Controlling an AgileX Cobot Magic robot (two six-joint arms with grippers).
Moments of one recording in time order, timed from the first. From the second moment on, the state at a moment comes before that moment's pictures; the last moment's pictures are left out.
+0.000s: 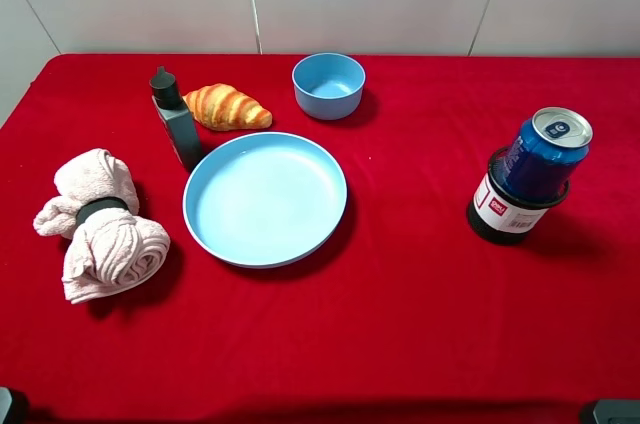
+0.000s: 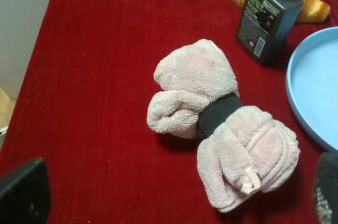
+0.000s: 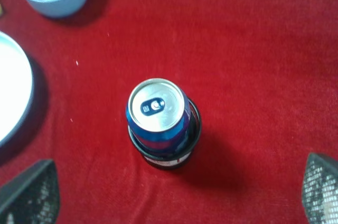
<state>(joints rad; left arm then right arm) 0.04 -0.01 -0.49 0.01 1.06 0.00 0.32 0.70 -1.05 -0.09 1.22 0.06</state>
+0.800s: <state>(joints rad) 0.04 -0.01 -0.49 0.01 1.06 0.00 0.29 0.52 -0.84 -0.14 1.22 0.15</state>
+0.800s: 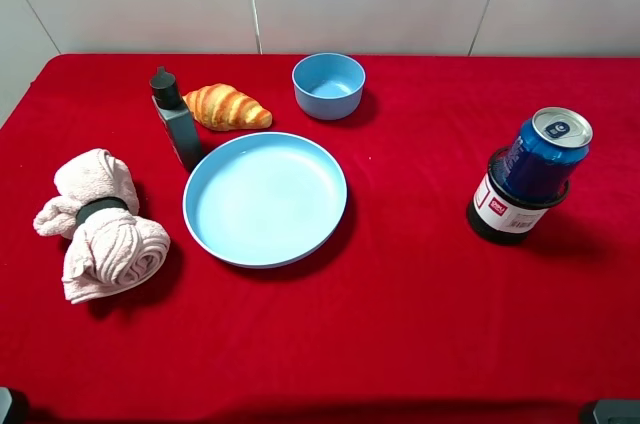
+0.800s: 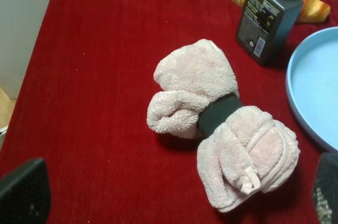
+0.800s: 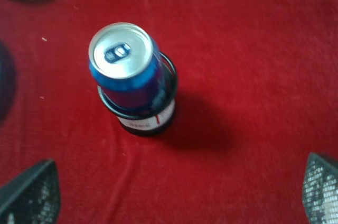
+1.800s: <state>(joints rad) 0.04 -0.01 -0.49 0.01 1.06 0.00 -0.05 -0.01 -0.52 -0.15 1.06 0.15</state>
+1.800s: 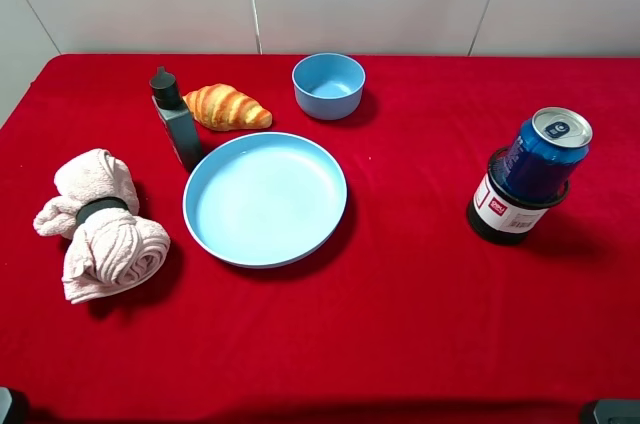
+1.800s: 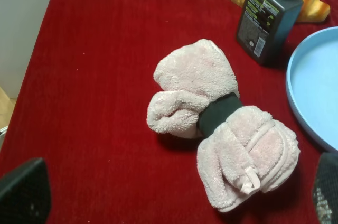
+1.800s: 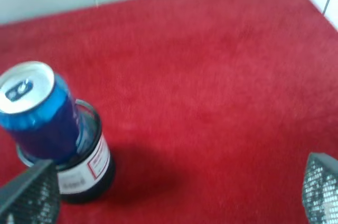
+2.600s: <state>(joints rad) 0.04 -0.01 -0.49 0.01 1.06 0.00 -0.06 -0.01 -0.50 -0.15 1.03 0.14</state>
